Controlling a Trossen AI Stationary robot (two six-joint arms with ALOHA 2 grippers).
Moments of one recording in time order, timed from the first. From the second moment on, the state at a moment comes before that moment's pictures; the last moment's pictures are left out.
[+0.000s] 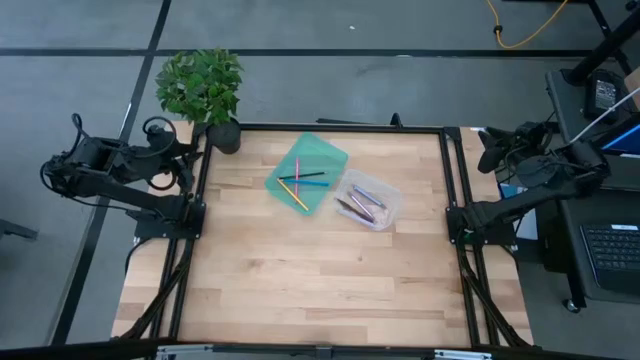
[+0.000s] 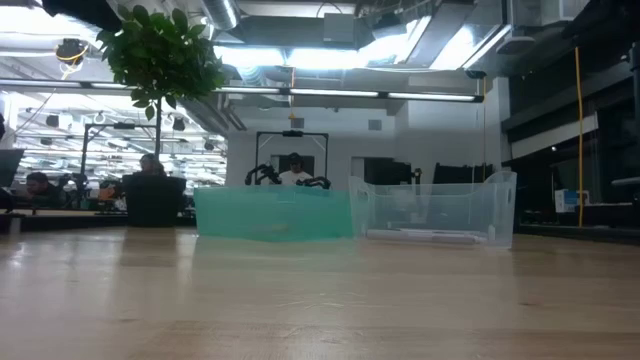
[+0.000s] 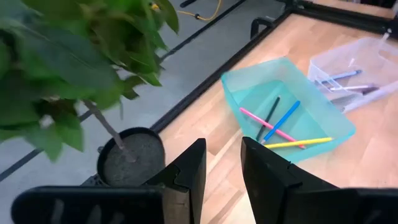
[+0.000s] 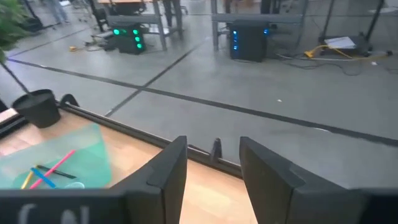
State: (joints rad) left arm -0.13 0.54 1.14 -1.35 -0.75 -0.50; right arm 0.30 0.43 1.14 -1.57 1.17 0.96
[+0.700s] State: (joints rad) left arm -0.13 0.41 0.94 -1.21 -0.72 -0.45; right arm 0.09 0.14 0.92 -1.57 1.04 0.91
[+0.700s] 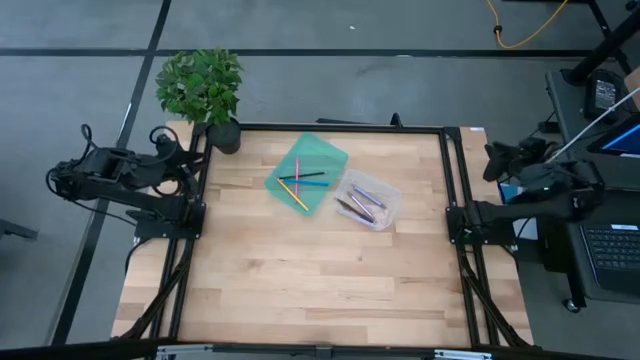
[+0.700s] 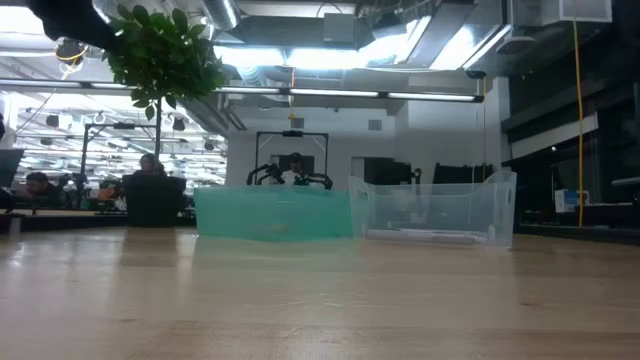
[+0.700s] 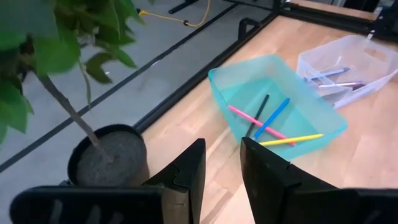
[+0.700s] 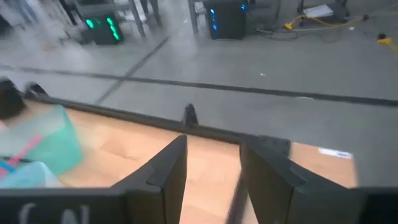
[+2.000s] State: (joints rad) left arm -0.13 0.21 0.43 -0.47 -0.50 -0.28; right arm -0.11 0.01 0.86 -1.27 0.82 0.69
